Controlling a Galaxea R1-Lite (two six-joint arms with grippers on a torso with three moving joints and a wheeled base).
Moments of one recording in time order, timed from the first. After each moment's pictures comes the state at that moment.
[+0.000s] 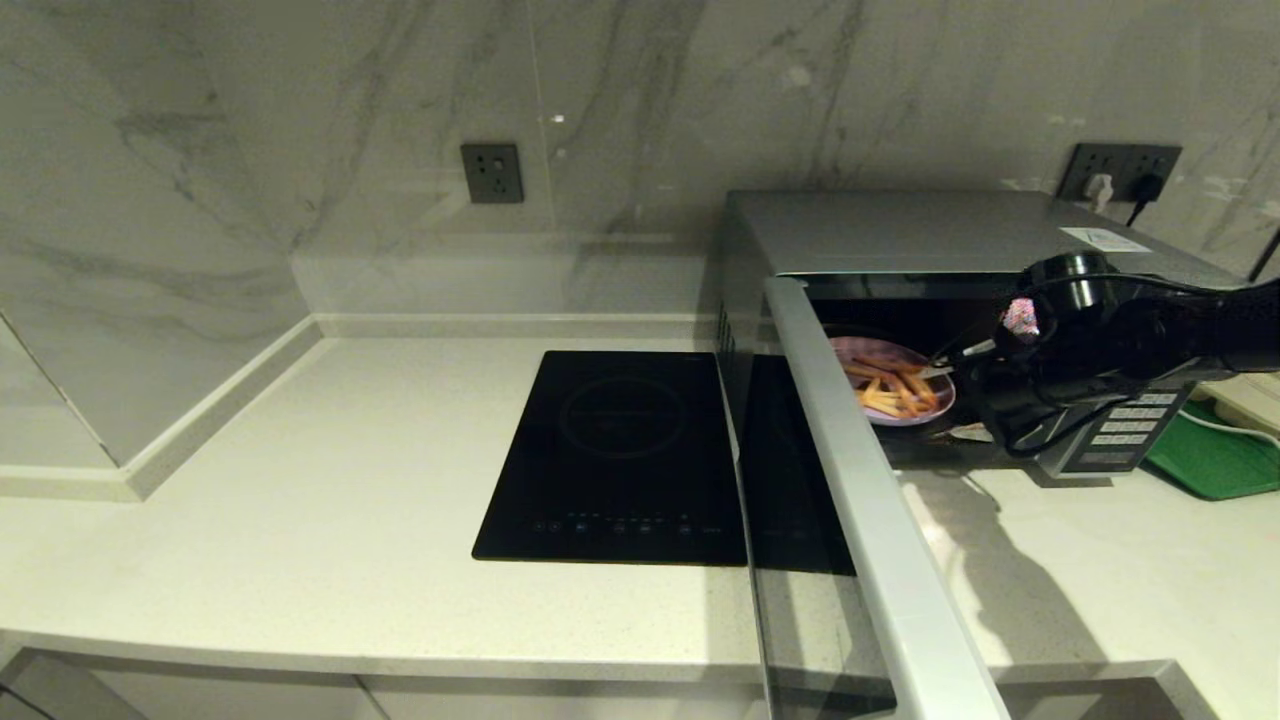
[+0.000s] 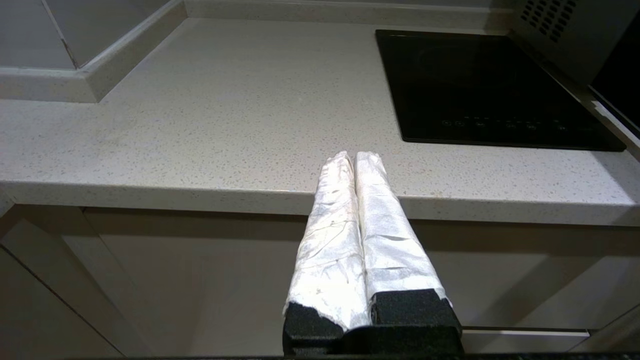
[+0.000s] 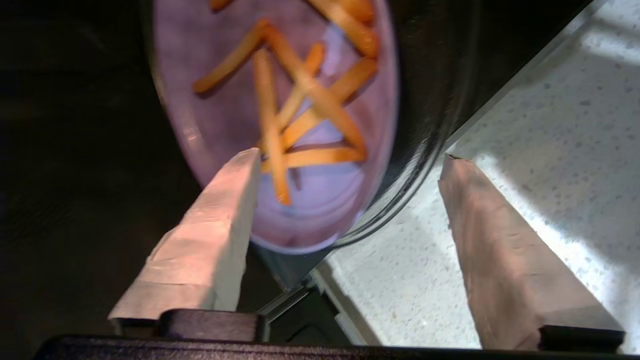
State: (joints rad) left arm 0.00 0.00 0.00 -0.01 0.01 -0.05; right arm -0.03 2.13 -1.60 0.21 0.15 1.12
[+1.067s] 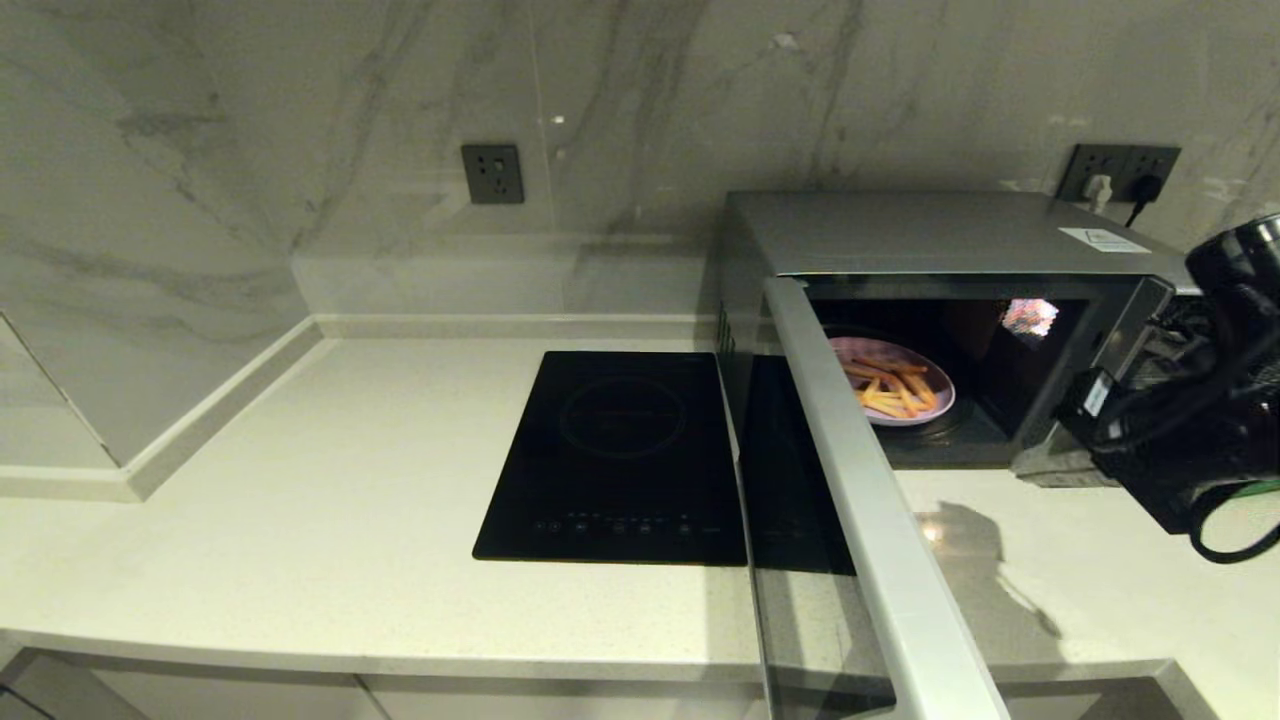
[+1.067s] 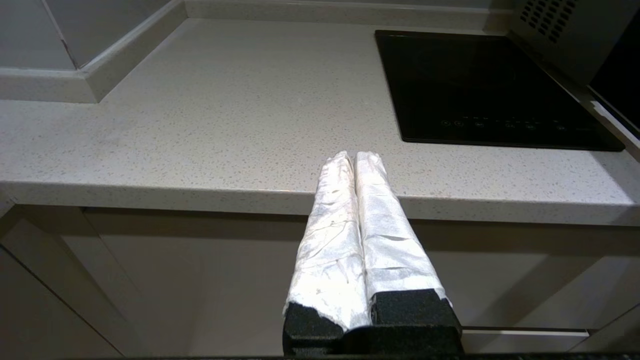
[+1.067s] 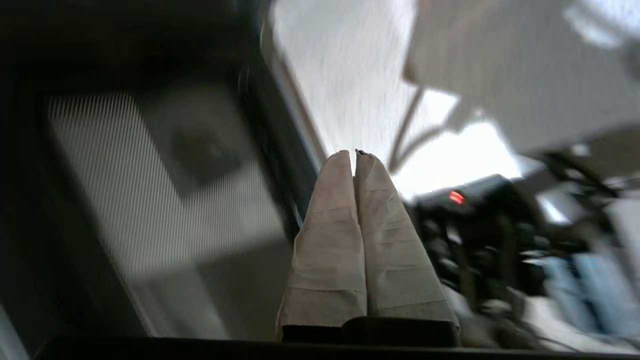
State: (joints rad) left arm 0.00 0.00 0.00 -0.01 0.01 -0.05; right arm 0.11 1.54 -1.22 0.54 0.20 0.85
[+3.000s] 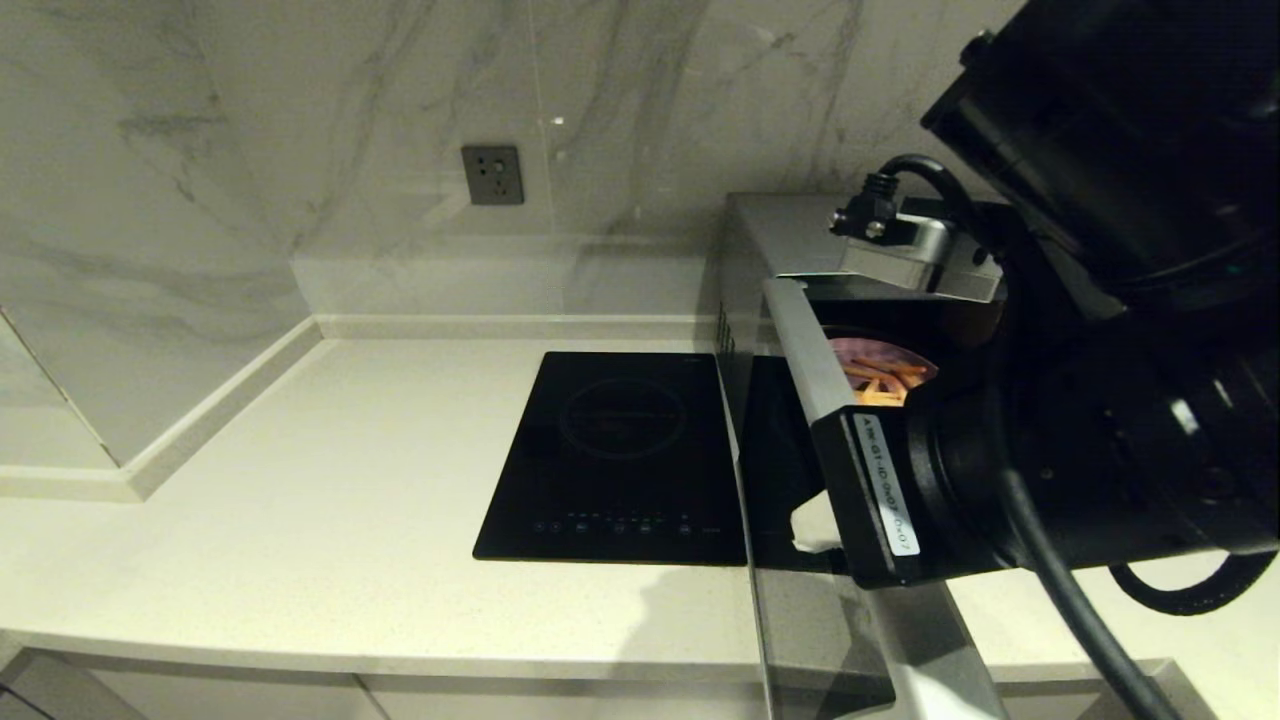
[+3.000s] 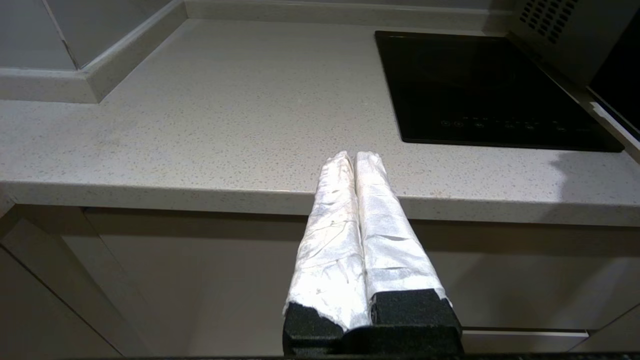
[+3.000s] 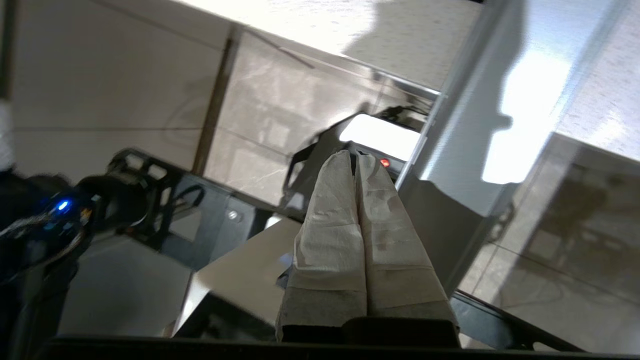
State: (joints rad) left arm 0.00 0.00 0.00 -0.01 0.01 -0.05; right arm 1.04 1.75 -1.94 1.14 -0.23 0.75
